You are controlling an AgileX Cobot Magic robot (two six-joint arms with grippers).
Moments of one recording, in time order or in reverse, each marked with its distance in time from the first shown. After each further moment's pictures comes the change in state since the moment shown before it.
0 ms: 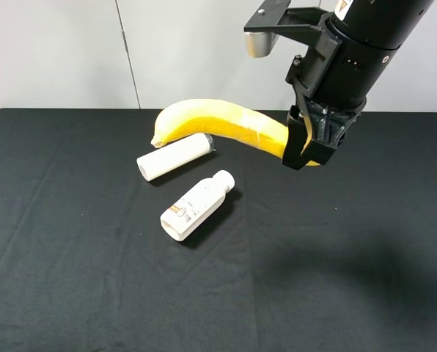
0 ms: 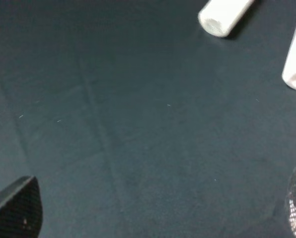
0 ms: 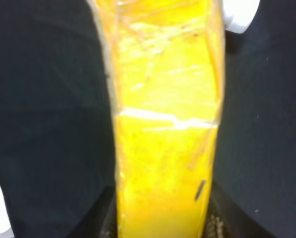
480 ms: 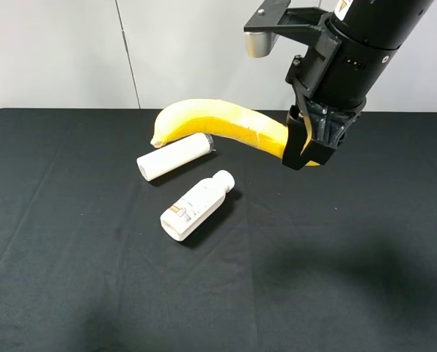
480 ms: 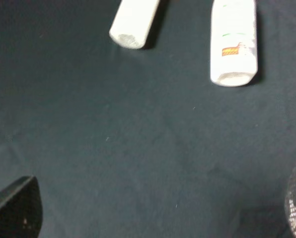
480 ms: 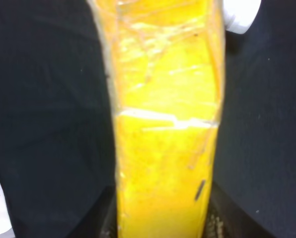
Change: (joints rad) left arm -0.222 0.292 -0.036 -0.091 -0.157 0.146; right arm 0.000 0.000 0.000 0.002 0.000 0.000
